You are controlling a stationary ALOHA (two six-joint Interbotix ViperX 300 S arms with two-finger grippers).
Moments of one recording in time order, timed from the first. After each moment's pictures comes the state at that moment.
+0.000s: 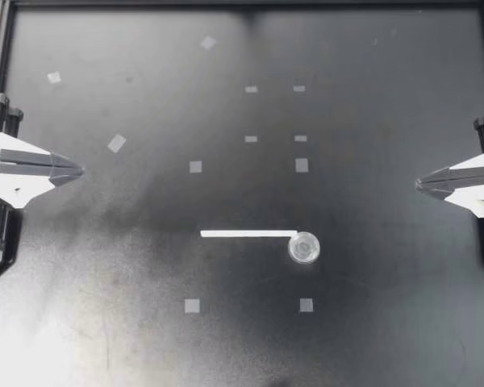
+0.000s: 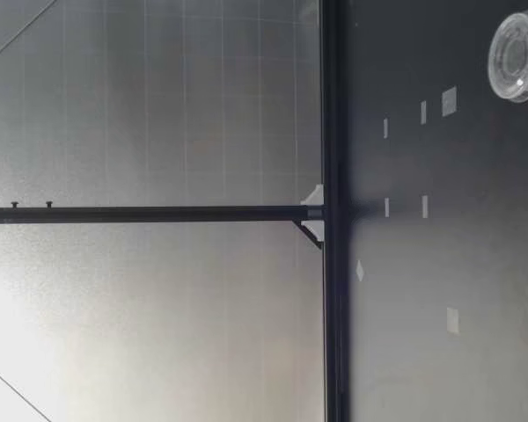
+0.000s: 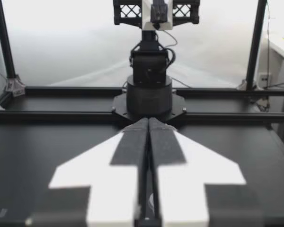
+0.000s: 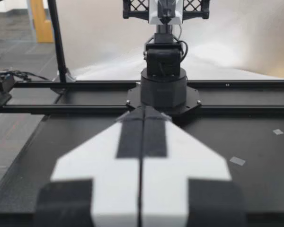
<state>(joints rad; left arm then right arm) 0.00 -0.96 1.17 0.00 -0.30 0.00 0.00 -0.96 1.17 0.00 -0.30 0.00</state>
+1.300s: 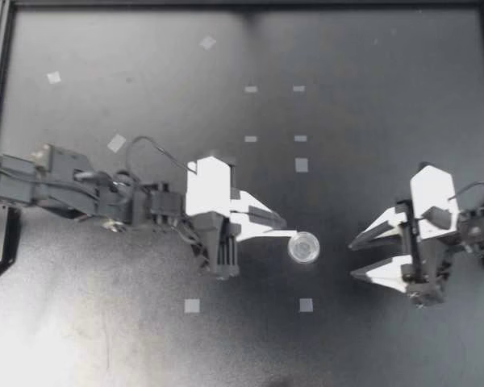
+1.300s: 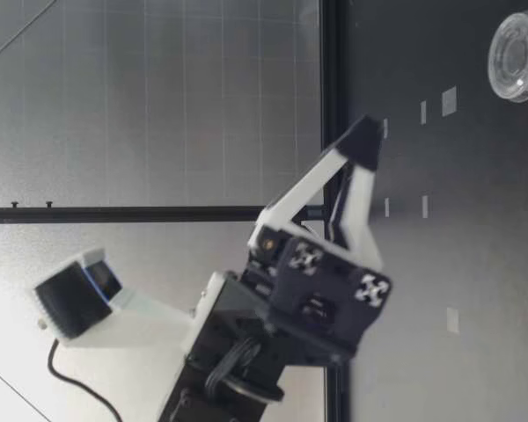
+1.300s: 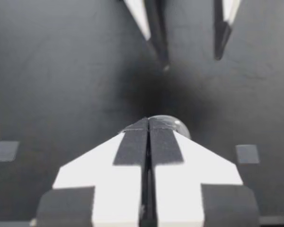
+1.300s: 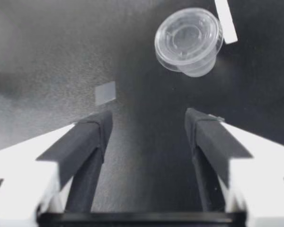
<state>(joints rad) -0.04 0.19 0.64 -0.04 -0.41 0.00 0.12 -0.08 1.29 0.00 -0.68 0.44</state>
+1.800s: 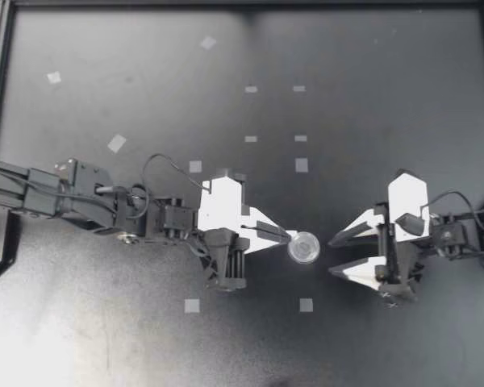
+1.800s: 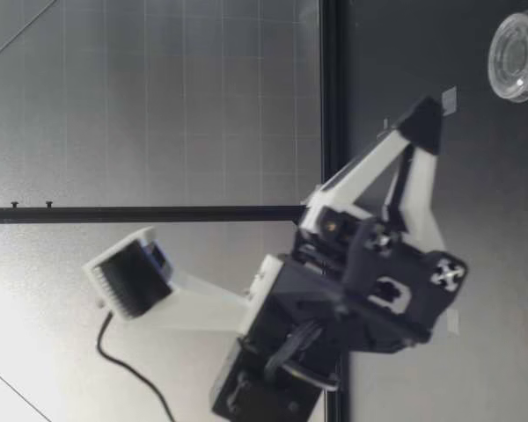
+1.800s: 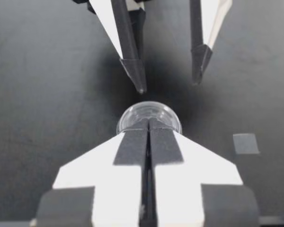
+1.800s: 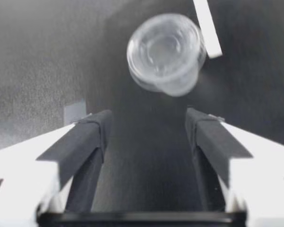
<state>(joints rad) -0.05 0.28 0.62 -0.03 -0.46 -0.01 0.12 0.12 1.23 0.08 -0.83 0.36</state>
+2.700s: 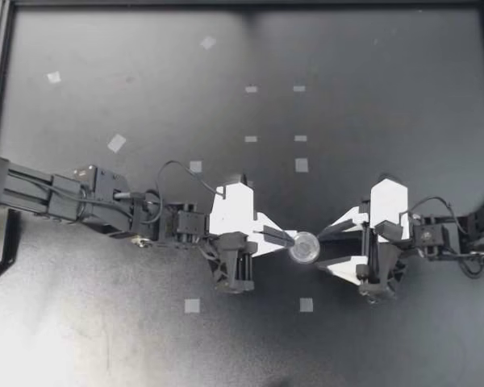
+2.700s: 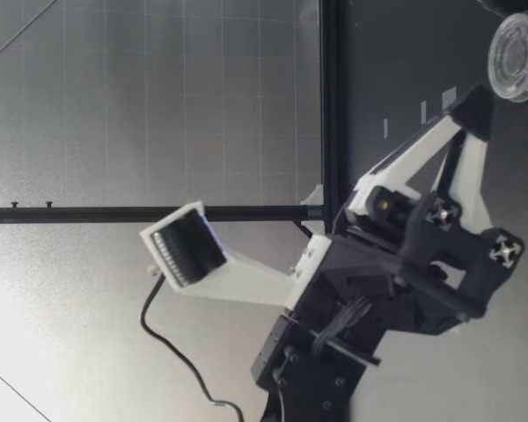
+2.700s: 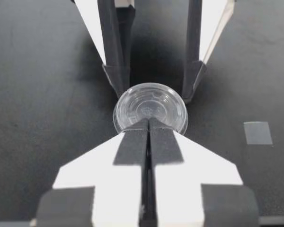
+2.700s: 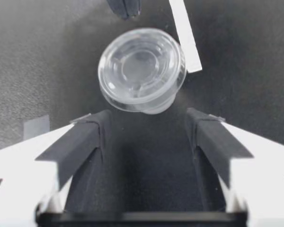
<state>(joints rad) -0.05 0.36 0.58 -0.04 -0.46 -0.03 0.12 0.22 1.16 0.16 -0.83 0.25</state>
